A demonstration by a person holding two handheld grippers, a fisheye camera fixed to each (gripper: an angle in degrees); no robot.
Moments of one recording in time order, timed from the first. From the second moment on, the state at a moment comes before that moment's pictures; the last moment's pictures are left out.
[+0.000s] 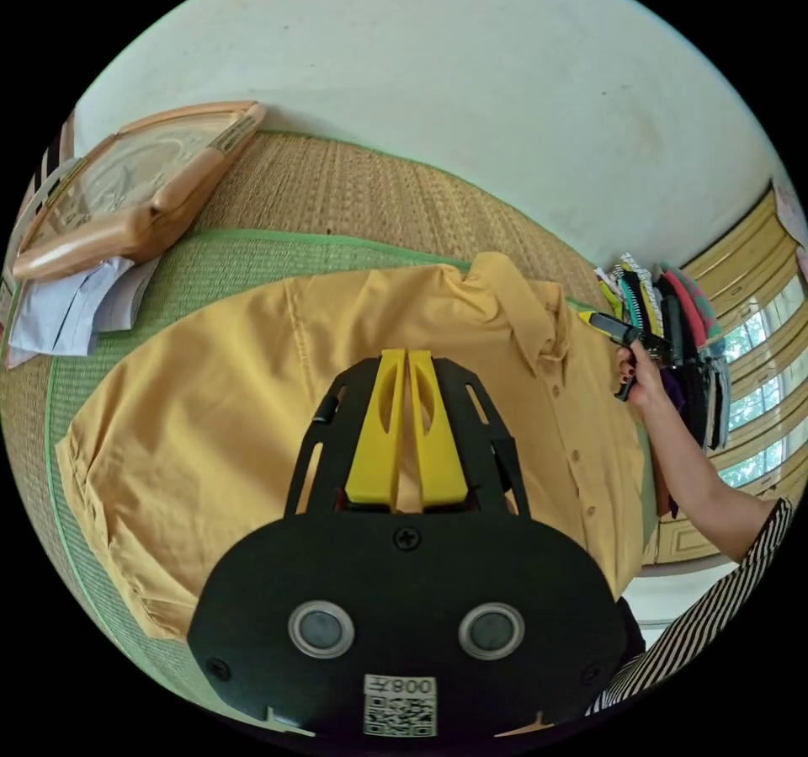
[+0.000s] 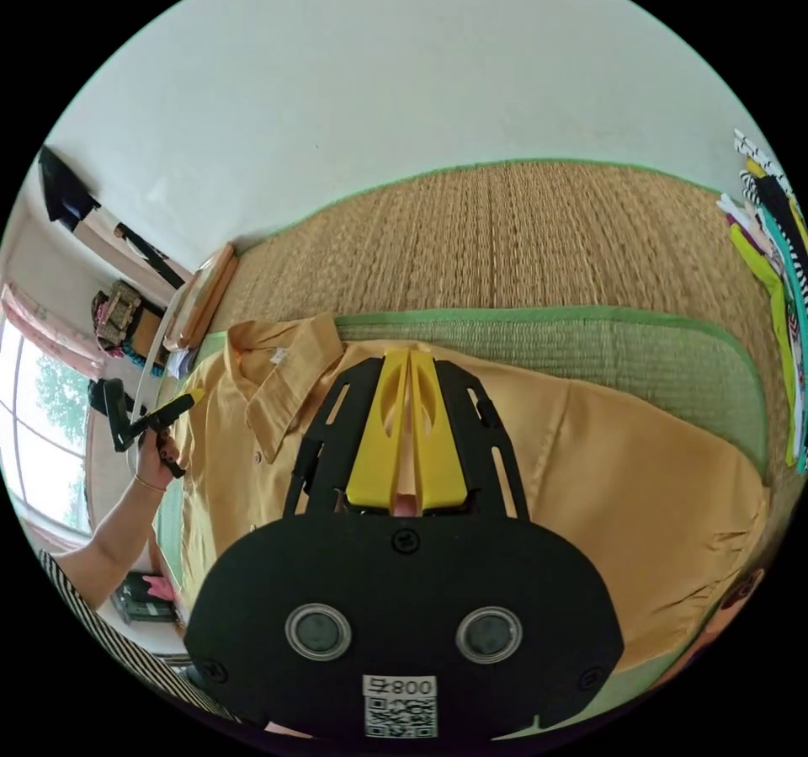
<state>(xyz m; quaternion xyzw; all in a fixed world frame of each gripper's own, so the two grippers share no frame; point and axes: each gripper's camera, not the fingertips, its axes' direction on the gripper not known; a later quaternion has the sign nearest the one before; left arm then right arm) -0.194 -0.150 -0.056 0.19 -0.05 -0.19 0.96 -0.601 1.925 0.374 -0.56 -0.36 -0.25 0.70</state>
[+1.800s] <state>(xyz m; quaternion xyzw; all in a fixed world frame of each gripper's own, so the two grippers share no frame) -0.192 0.046 0.140 0.13 -0.17 -0.30 0.93 -0.410 1.731 0.337 -0.55 -0.19 -0.26 0.77</state>
